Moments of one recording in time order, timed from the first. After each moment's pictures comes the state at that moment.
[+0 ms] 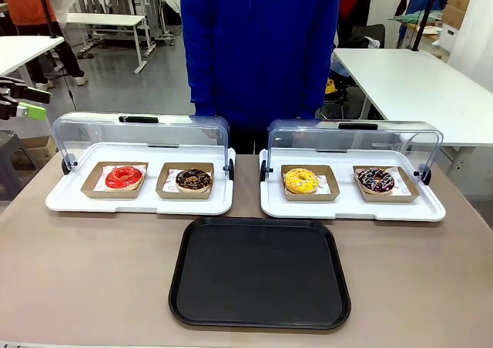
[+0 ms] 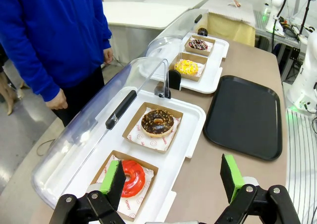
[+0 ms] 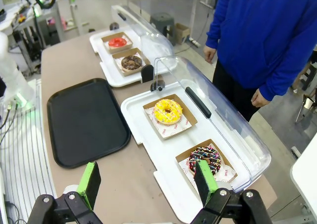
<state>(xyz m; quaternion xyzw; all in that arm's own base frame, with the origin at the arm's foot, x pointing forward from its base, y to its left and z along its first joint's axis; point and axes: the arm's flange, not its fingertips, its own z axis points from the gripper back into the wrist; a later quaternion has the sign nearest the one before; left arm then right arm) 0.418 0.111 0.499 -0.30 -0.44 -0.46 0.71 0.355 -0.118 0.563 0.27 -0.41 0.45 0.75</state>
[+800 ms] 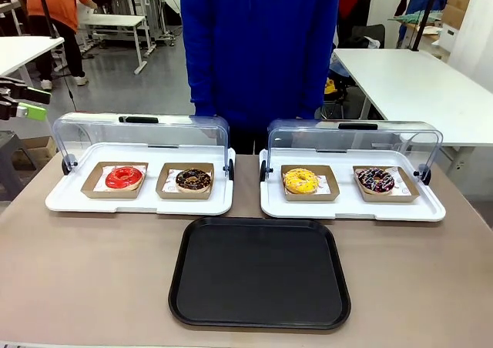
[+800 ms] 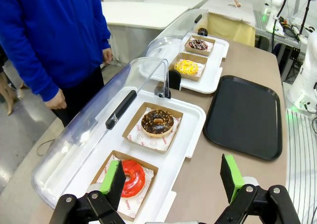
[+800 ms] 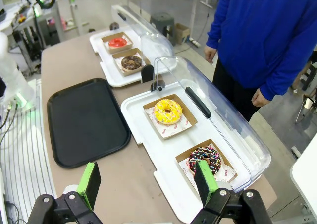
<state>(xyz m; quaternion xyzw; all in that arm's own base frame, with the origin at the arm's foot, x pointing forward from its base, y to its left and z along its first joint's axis) 0.418 0.111 0.499 -0.30 -0.44 -0.46 0.71 0.355 -0.118 0.563 0.27 -0.41 0.45 0.75</state>
